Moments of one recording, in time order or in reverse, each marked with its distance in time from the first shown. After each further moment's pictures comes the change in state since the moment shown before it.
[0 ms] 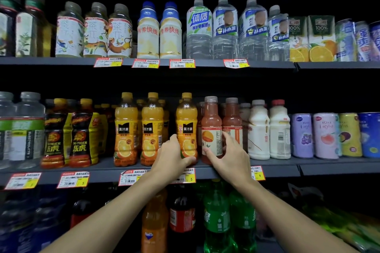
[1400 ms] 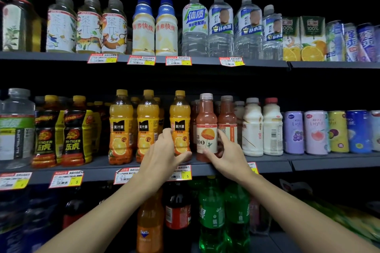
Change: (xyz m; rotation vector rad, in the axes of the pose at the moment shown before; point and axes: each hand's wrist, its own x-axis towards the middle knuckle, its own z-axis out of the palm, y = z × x) left_hand -0.007 -0.011 -0.006 0.120 0.136 0.169; right_hand 0.006 0.006 -0.017 0.255 -0.210 -0.088
